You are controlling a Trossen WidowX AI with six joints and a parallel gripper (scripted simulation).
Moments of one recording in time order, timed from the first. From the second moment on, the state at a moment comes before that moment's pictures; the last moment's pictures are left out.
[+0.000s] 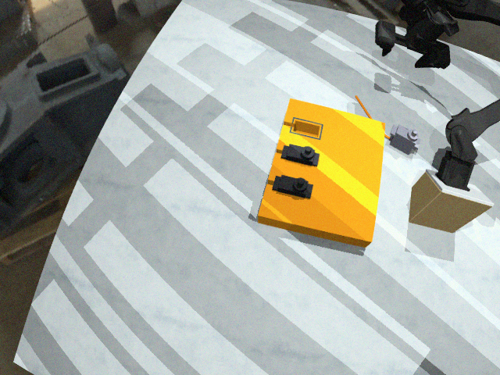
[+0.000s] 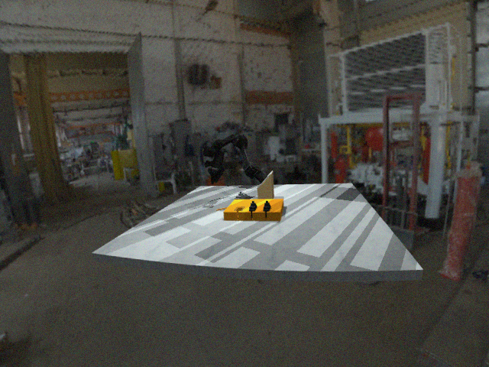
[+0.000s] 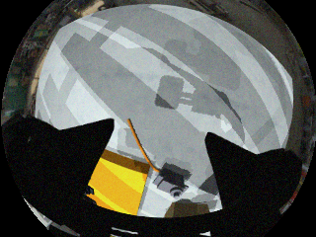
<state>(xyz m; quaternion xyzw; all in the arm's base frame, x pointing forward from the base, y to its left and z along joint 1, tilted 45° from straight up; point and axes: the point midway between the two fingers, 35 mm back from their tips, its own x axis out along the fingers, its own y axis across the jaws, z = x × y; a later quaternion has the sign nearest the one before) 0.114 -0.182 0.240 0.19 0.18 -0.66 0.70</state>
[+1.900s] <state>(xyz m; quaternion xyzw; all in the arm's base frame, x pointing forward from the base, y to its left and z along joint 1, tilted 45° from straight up) 0.087 -0.142 0.086 -0.15 0.62 -0.39 0.66</state>
